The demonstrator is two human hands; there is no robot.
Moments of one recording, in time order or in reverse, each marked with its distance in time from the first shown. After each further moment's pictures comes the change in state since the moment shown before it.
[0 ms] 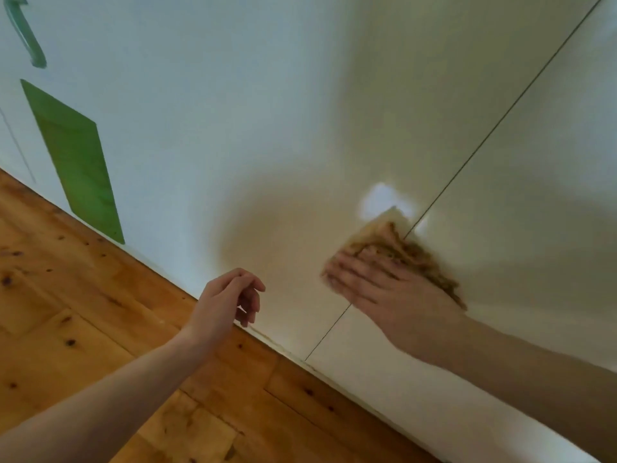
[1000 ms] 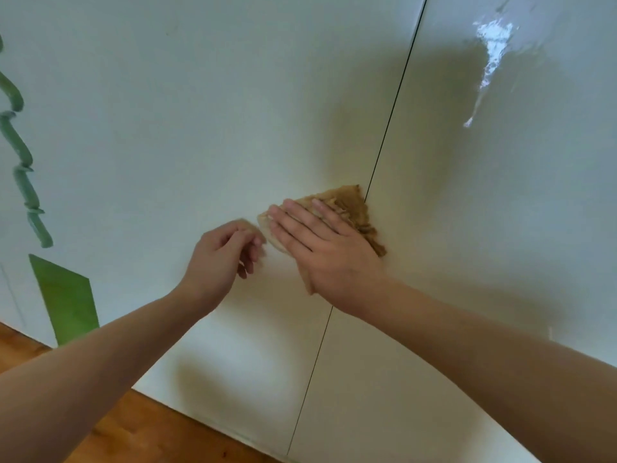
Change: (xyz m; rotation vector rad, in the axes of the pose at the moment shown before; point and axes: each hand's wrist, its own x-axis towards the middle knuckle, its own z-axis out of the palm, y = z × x) left_hand -0.001 0.274 0.052 0.126 -0.001 0.550; right_hand 0.039 0.158 -0.137 -0.012 0.390 0.405
